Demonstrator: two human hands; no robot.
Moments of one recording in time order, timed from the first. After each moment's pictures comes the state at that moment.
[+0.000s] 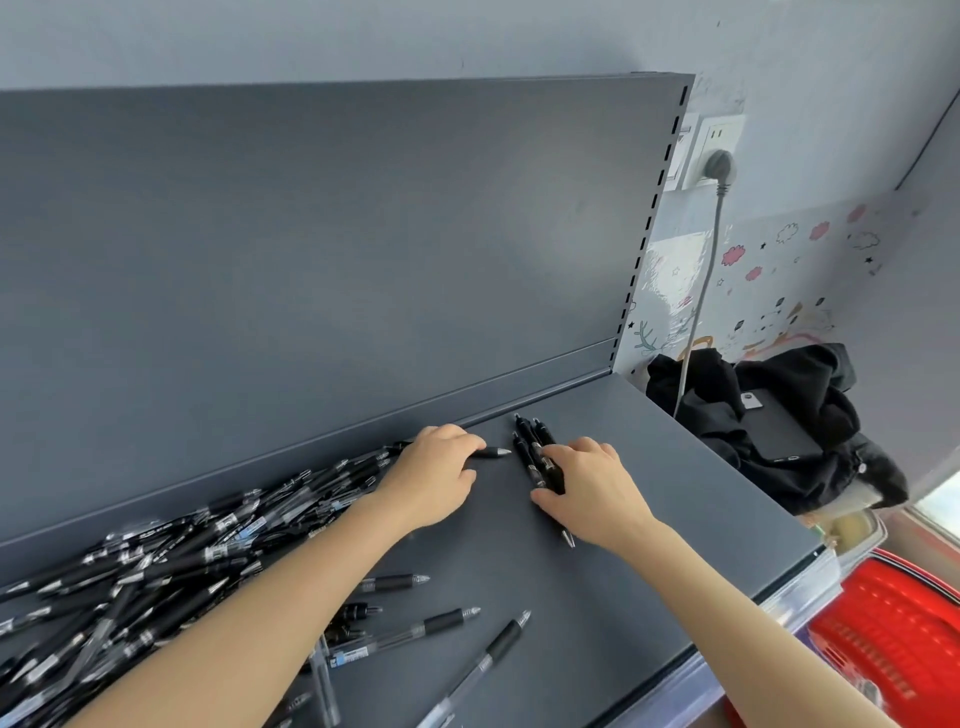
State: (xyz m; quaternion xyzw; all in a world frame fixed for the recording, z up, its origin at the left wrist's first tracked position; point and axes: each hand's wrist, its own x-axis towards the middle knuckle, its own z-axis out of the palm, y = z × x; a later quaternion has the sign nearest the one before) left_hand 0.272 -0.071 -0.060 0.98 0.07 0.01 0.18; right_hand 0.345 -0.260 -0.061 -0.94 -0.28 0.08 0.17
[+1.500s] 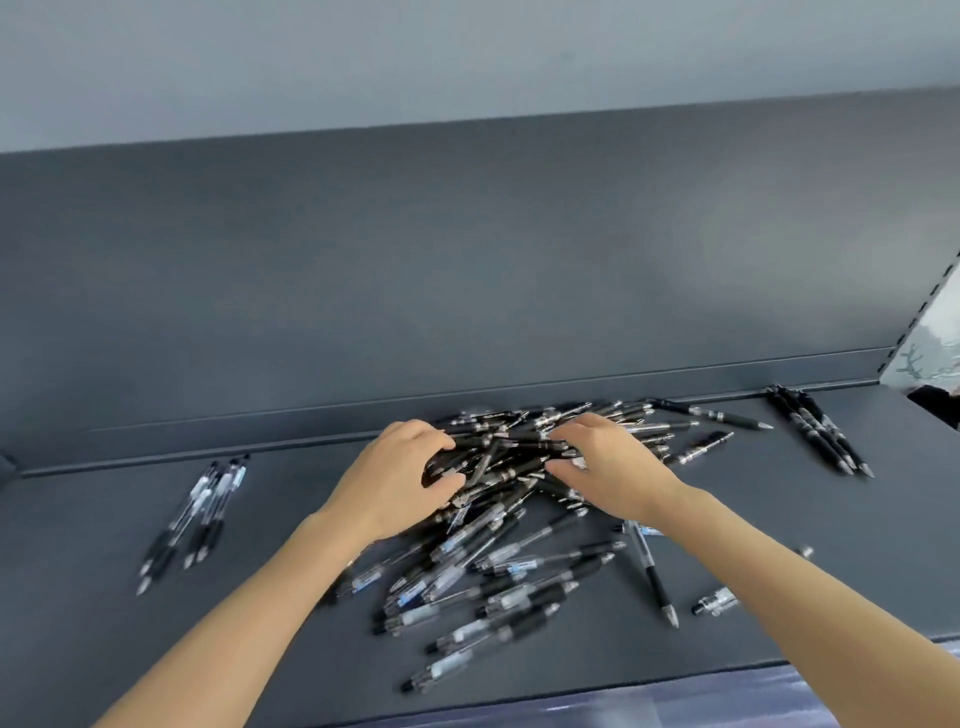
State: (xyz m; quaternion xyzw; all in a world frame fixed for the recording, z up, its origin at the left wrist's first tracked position) left_hand -0.051 0.054 -0.014 0.96 0.24 0.10 0.11; right_hand 0.149 -0.105 -0.018 -0.80 -0.57 0.07 0.18
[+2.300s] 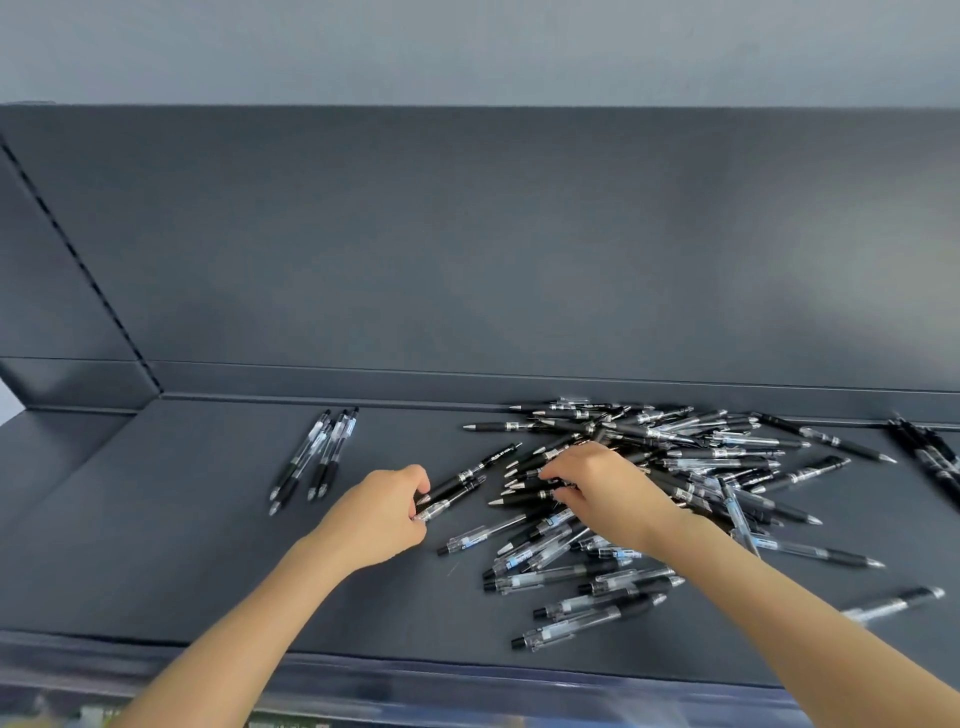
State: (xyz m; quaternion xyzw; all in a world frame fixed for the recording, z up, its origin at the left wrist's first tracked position) left_hand -0.181 0.085 -0.046 0.89 0.40 -0.01 0.21; right_hand 0.058 -0.046 -0.043 -0.71 -0.69 0.07 0.14
